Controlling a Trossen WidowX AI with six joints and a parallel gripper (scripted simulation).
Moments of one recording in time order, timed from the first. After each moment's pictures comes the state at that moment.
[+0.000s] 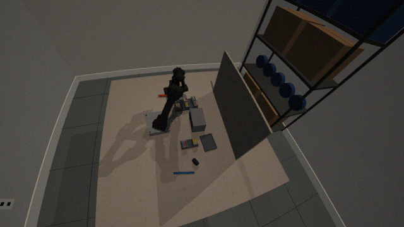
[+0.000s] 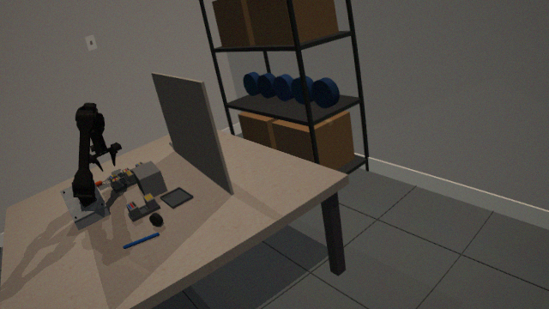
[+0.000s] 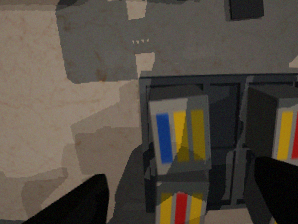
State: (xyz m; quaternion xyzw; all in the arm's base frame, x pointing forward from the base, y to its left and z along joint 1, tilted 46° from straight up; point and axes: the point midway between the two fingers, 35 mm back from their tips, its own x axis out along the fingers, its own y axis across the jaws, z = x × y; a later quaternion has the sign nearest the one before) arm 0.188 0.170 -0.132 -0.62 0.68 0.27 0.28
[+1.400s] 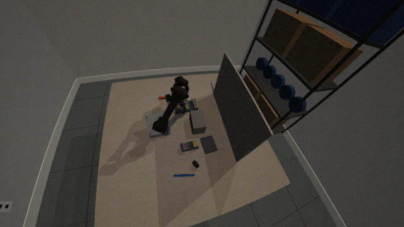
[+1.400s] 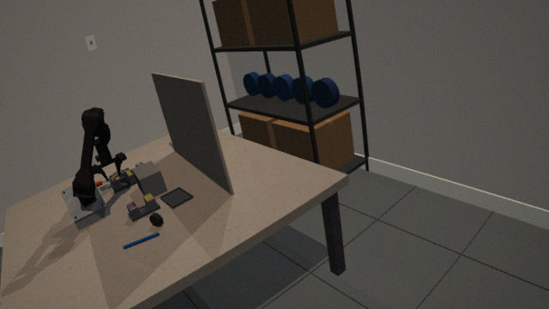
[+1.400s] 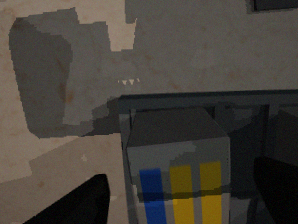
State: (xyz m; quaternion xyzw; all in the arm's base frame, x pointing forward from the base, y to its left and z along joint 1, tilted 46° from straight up) arm 0.190 0.129 -0.175 -0.62 0.68 0.27 0.28
